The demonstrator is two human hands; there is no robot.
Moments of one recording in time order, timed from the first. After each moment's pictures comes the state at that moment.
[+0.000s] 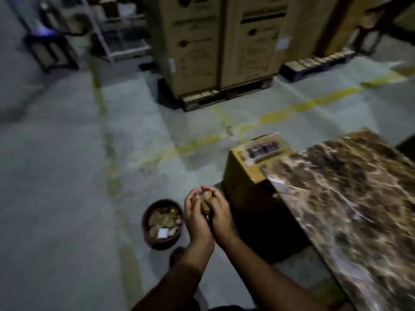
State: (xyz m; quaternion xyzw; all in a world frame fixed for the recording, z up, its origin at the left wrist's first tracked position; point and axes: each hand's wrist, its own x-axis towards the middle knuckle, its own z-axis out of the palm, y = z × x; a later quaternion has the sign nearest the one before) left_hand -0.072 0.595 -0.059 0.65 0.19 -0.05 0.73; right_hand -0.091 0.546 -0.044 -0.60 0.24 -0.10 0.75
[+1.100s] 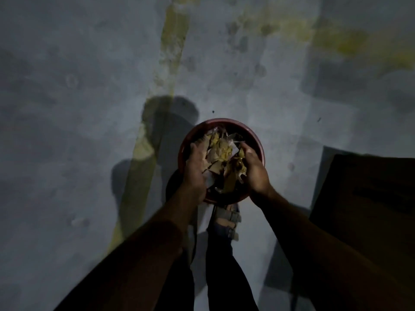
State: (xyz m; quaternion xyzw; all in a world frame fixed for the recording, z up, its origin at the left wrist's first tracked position) left_hand 0.162 0.810 -0.557 0.43 0.49 -0.17 0.74; right_hand 0.187 0.669 -0.571 -0.64 0.23 0.32 0.66
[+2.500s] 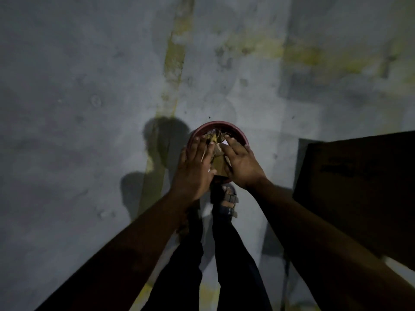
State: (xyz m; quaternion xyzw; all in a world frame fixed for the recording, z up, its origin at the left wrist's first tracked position) left_hand 0.102 0.839 -0.429 0.98 -0.04 -0.19 0.11; right_hand 0.162 0.668 -0.431 -0.91 -0.23 0.31 0.15
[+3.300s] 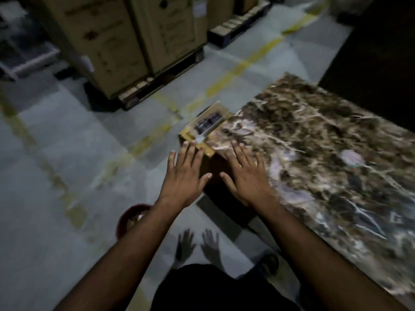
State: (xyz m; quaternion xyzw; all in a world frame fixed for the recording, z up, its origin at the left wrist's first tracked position) left_hand -0.055 0.548 -0.003 0.86 -0.51 0.00 0.03; right_hand -0.202 0.405 -0.013 -0.96 0.25 -0.04 0.12
